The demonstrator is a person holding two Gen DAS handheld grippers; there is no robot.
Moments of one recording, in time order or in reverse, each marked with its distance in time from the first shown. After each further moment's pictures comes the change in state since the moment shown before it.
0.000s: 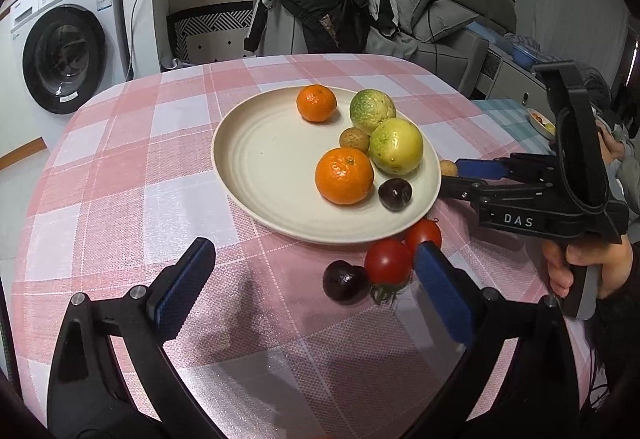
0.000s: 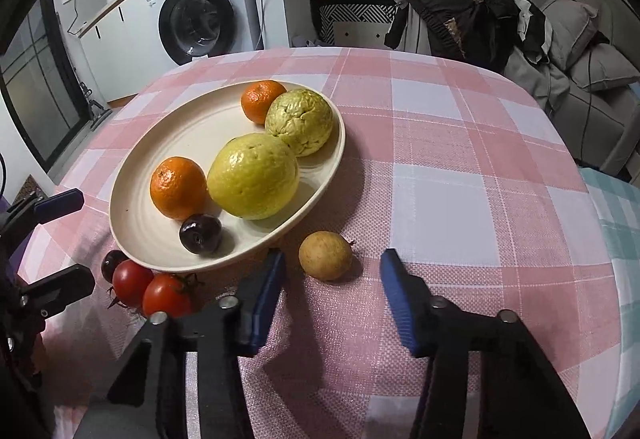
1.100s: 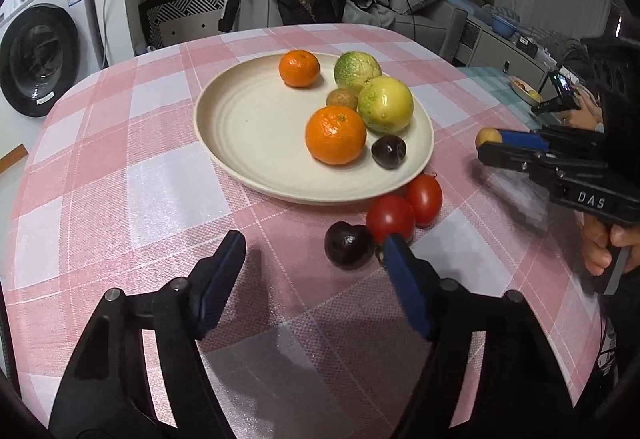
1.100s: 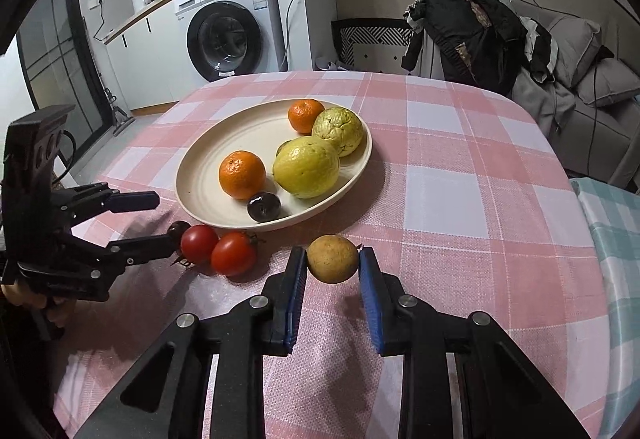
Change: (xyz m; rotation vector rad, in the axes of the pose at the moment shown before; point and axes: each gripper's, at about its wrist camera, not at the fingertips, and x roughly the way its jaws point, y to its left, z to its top) left arm 0.012 0.005 -0.013 0.086 0.097 -0.072; right arm -0.055 0.015 -0.028 -0.027 -0.080 0.056
